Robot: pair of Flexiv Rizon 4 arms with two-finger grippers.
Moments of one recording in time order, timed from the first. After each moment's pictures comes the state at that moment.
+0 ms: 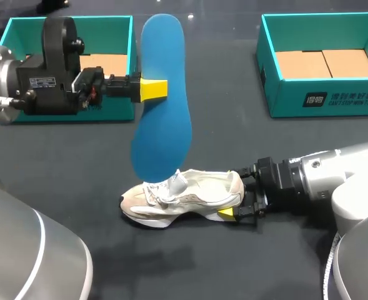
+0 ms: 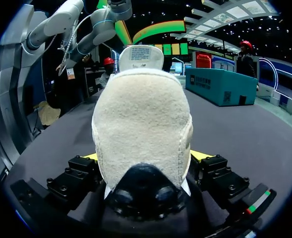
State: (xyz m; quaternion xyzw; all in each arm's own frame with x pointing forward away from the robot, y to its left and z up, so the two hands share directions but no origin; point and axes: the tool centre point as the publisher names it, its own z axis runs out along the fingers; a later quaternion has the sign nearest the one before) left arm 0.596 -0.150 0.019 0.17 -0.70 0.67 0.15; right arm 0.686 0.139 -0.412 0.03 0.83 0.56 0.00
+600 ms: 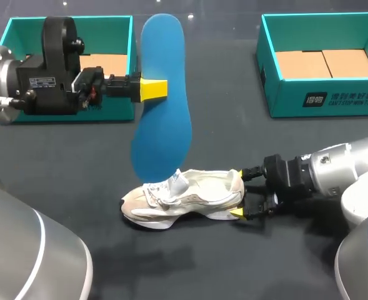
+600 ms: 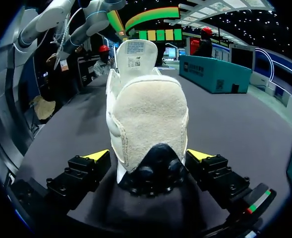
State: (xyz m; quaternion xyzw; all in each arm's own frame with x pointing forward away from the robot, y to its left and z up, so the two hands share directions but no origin) left arm 0.596 -0.150 0.019 0.17 -0.70 0.67 0.15; right arm 0.682 0.109 -0.407 0.06 0.87 0.49 0.01
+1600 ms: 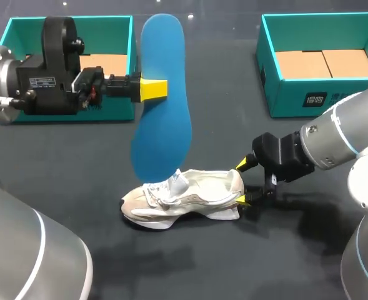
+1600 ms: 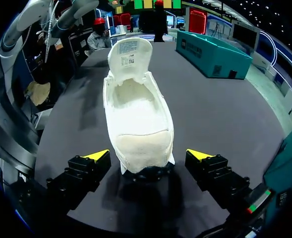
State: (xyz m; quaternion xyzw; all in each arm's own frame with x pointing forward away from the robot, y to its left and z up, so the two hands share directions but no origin) left arm 0.596 -0.150 0.019 0.17 -0.70 0.67 0.15; right arm 0.689 0.095 -0.364 0.08 0.93 0.35 0.01
